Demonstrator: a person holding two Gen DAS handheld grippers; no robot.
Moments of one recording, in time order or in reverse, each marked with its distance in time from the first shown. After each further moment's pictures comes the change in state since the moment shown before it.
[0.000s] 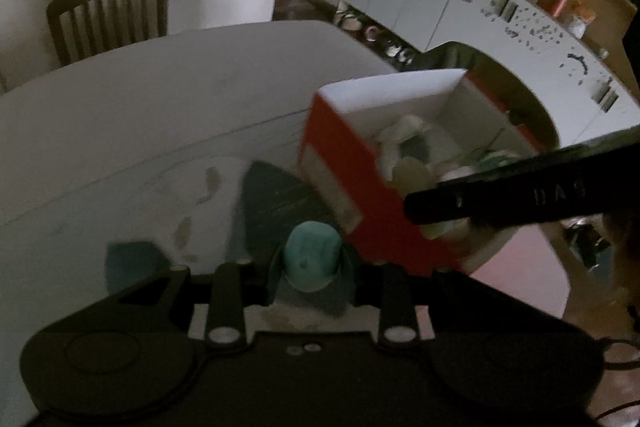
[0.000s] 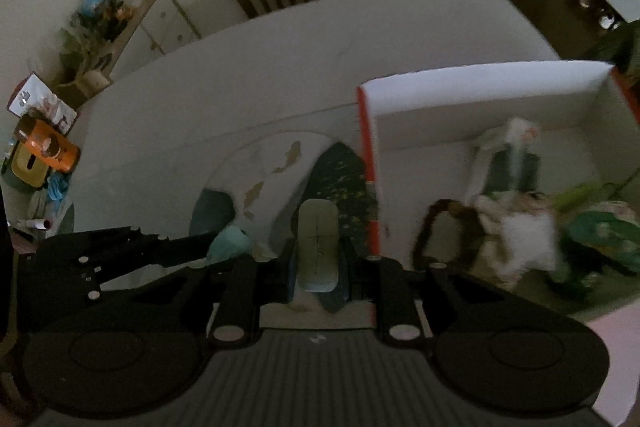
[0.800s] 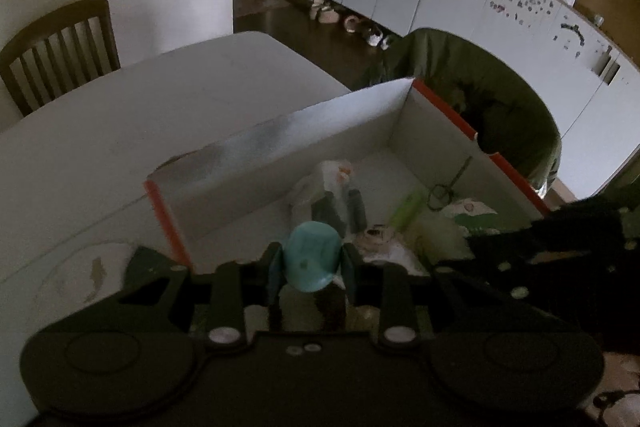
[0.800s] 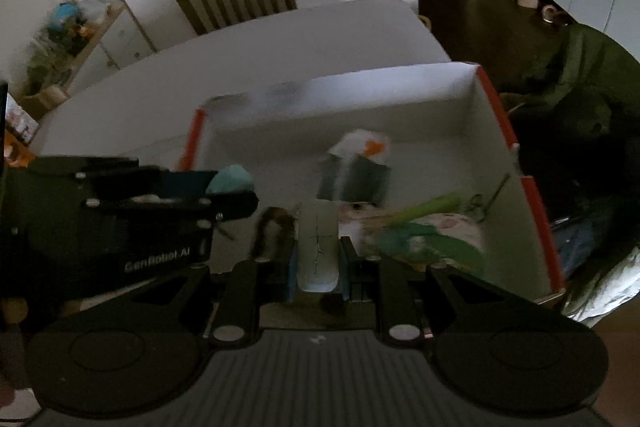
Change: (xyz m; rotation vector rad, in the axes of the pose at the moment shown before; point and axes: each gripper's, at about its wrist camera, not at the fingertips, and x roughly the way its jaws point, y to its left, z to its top) left arm 0.093 -0.117 0.073 0.129 0.043 0.018; right arm -0.033 -0.133 -0.003 -0.029 -0.040 -0.090
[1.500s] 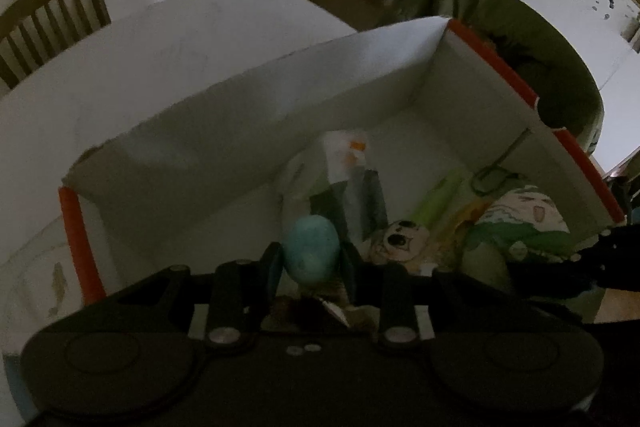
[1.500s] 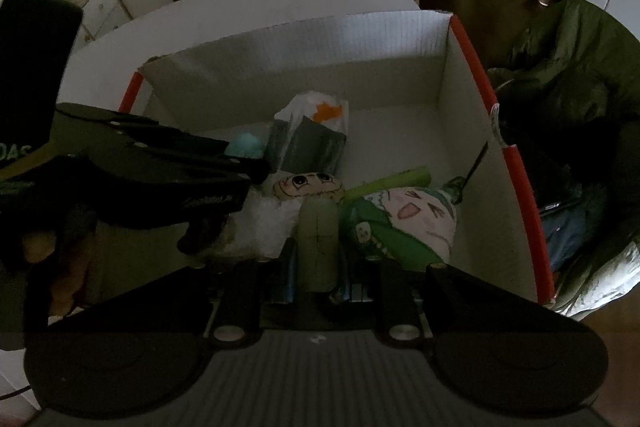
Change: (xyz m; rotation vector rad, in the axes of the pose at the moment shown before) left arm 0.069 -0.007 0.013 0.026 0.158 0.042; right arm 0.039 -0.035 -0.008 -0.021 0.078 -0.027
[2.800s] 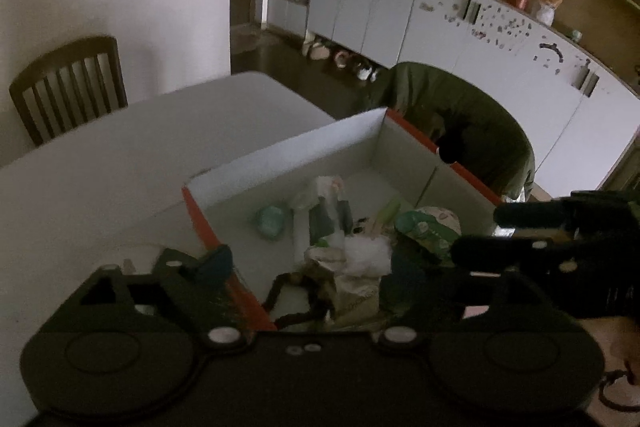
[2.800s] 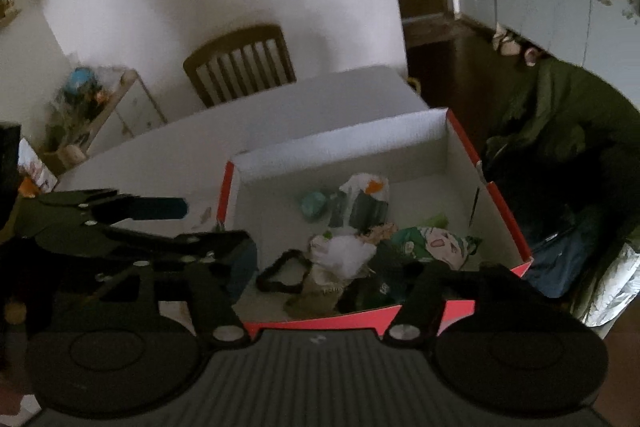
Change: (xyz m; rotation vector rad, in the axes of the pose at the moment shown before) left arm -0.152 0.021 -0.068 0.062 -0.287 -0.086; right arm -0.110 0.049 -0.046 0.065 -0.320 0.045
